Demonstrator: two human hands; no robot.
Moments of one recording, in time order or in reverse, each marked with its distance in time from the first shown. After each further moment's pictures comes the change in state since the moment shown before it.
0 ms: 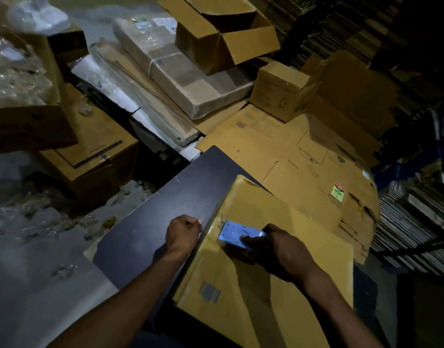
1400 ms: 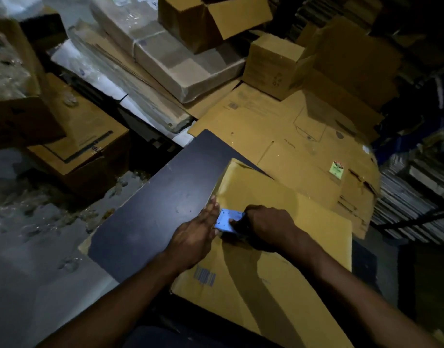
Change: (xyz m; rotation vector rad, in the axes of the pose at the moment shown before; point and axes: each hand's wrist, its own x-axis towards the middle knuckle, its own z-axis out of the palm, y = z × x) left_hand -0.038 -0.015 0.008 0.610 -0.232 0.983; right_hand 0.033 -0.013 -0.009 -0.230 -0.110 -0.066
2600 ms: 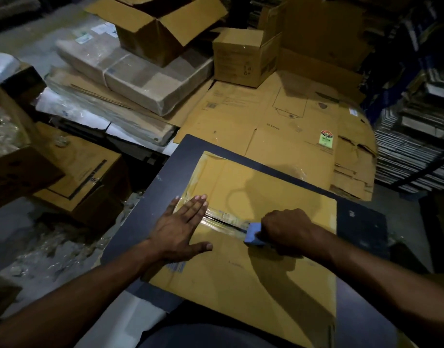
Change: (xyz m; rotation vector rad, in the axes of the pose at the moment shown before) left_hand 0.022 -0.014 -0.057 0.627 -0.507 0.214; right_hand -0.062 0.022 0.047 0.097 -0.090 0.209
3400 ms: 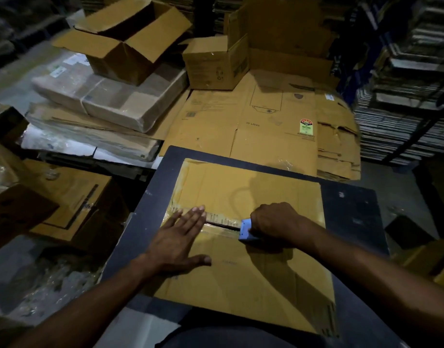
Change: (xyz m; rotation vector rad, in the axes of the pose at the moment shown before) left_hand 0.007 0.022 -0.007 0.072 -0.072 0.140; right_hand -0.010 0.009 0.017 0.098 0.068 0.011
